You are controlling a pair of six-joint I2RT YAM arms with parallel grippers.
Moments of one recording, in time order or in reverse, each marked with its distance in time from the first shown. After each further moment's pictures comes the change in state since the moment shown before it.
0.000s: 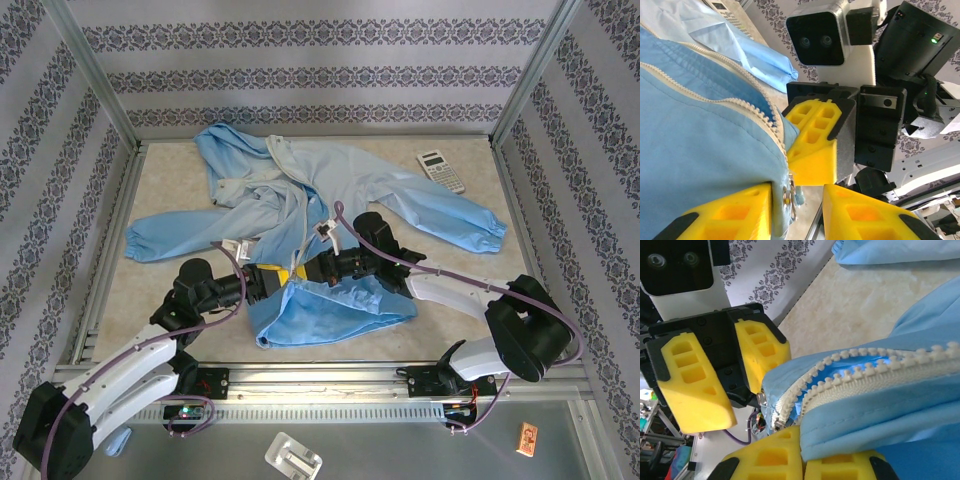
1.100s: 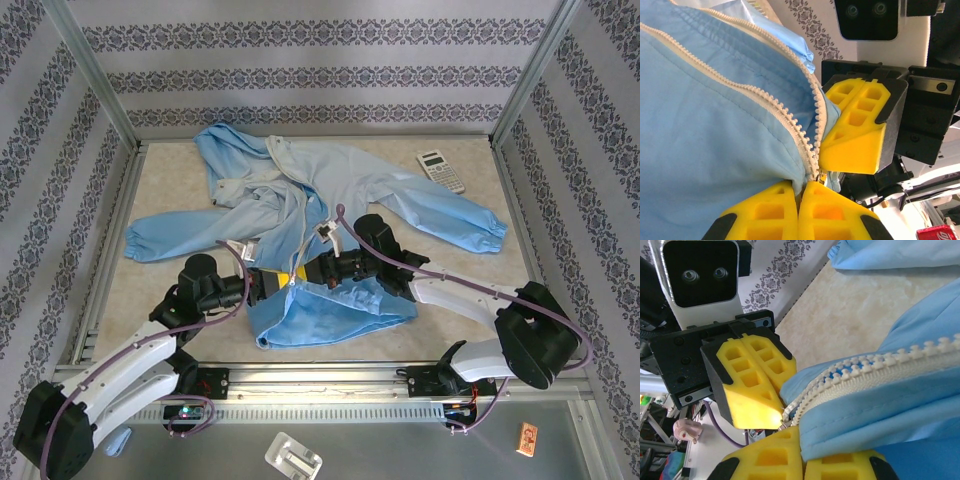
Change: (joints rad) left arm -0.005 -0.015 0.045 -0.184 0.007 0.076; right arm 0.016 -0.048 -0.002 -0.039 0.061 0.002
